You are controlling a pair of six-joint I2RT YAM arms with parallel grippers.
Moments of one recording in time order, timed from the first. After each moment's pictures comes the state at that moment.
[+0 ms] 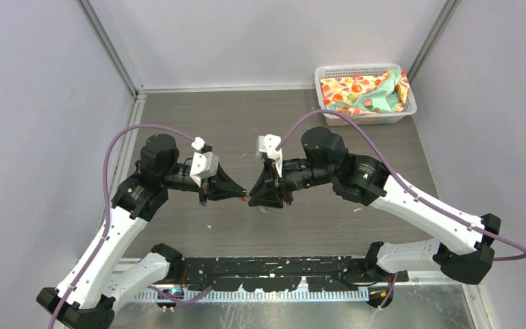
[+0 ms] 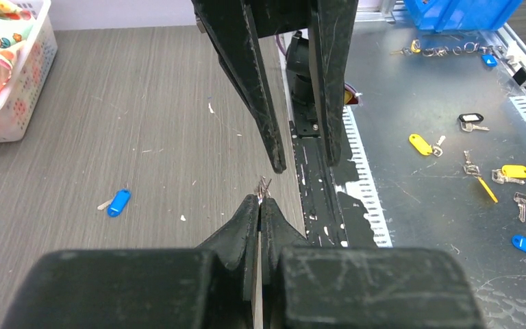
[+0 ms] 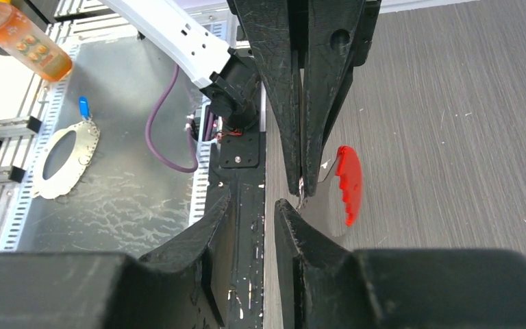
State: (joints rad) left arm -0.48 0.85 1.02 -0.49 1.14 0.31; right arm 1.01 1.20 1.35 -0.49 -0.60 -0.03
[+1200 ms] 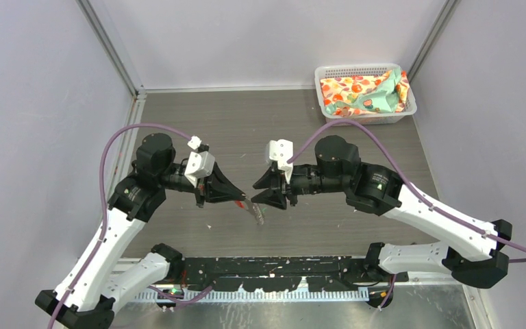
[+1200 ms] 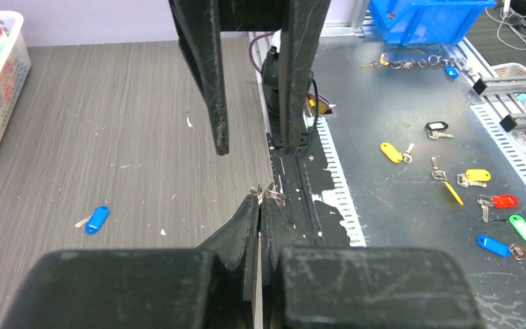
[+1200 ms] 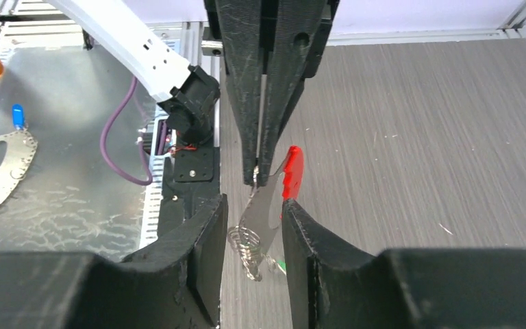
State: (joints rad) left arm -0.48 0.84 1.05 -0.49 1.20 0.25; right arm 1.08 1.12 1.31 -0.44 -0.41 -0.12
